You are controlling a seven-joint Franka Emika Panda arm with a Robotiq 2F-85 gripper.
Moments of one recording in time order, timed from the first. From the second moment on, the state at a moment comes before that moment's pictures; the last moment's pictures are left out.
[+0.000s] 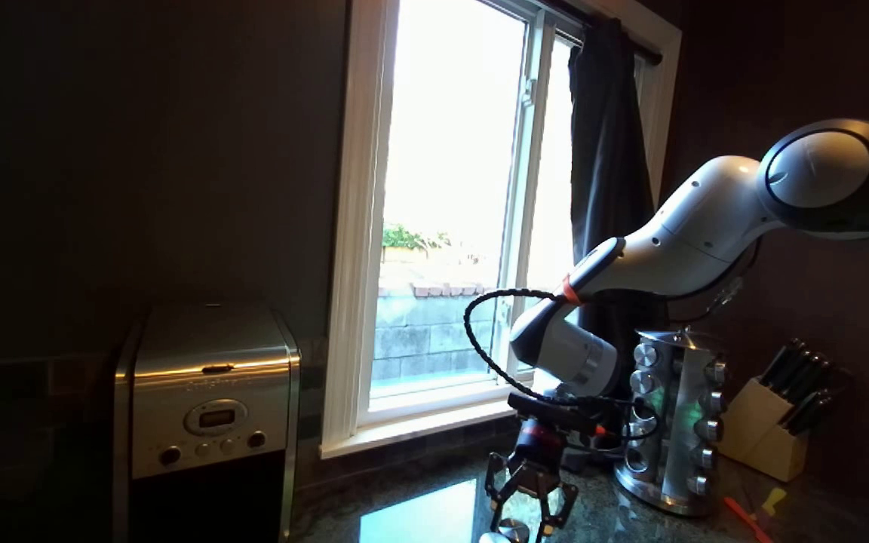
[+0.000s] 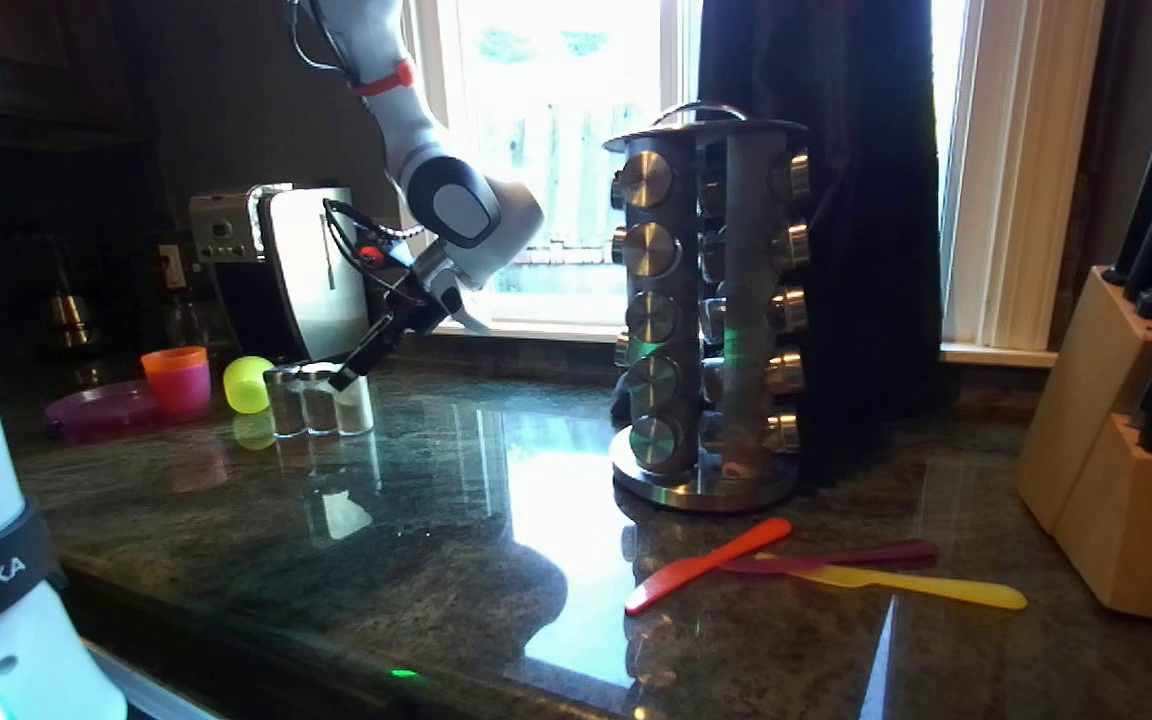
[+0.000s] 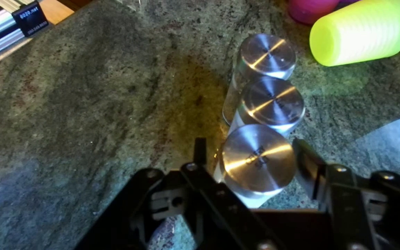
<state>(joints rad) 0.04 0.35 0.03 -2.20 0.79 1.94 0.43</state>
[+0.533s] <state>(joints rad) 0.08 0.29 0.03 -2.22 0.74 2.01 0.43</state>
